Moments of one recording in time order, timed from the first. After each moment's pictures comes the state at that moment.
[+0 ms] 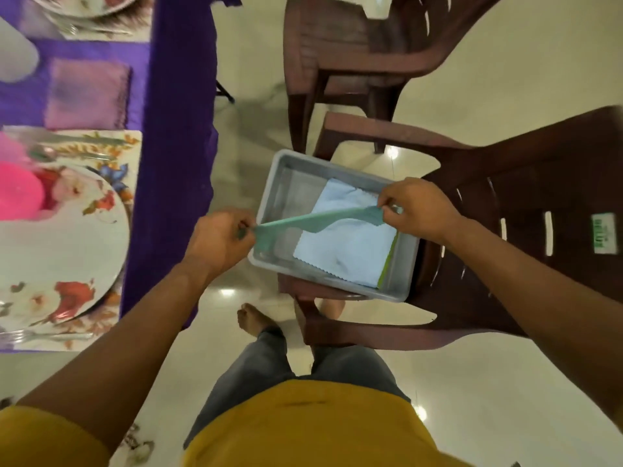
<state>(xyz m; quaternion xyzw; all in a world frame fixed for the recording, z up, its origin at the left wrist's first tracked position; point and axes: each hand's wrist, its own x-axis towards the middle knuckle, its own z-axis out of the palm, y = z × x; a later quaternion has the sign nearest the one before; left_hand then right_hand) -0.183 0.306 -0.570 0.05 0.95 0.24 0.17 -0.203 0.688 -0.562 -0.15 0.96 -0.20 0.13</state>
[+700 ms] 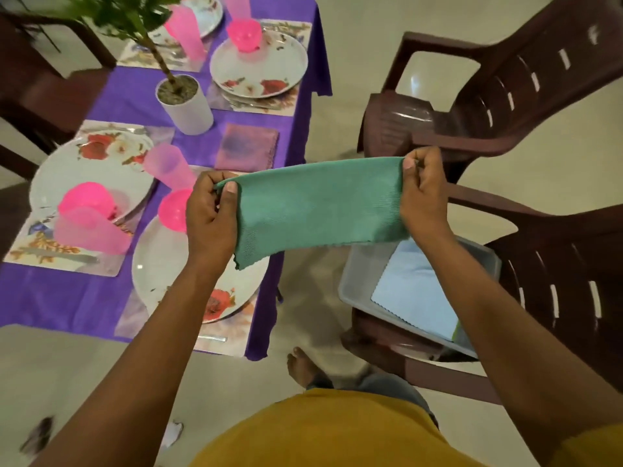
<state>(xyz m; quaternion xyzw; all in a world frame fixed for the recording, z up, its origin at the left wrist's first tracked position) -0.181 0.100 -0.444 -0.08 0.82 0.55 -0.17 -0.236 0.408 -0.462 0.08 0.85 -0.51 -0.13</state>
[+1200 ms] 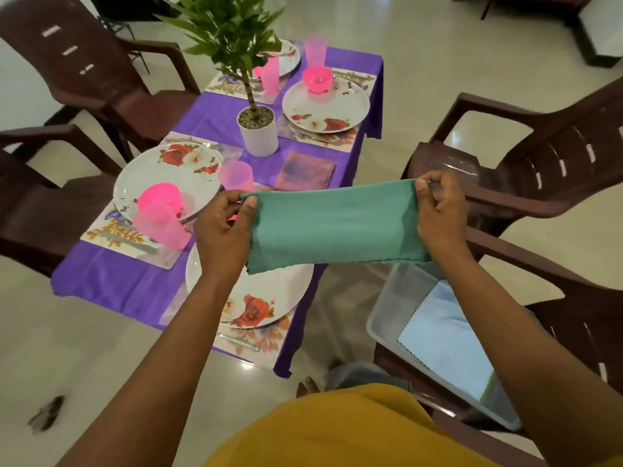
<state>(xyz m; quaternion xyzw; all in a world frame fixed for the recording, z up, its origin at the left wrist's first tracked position) -0.153 0.041 -0.421 -0.20 0.81 0.50 -0.25 -0.259 0.347 -0.435 0.01 0.85 -0.51 -0.13</state>
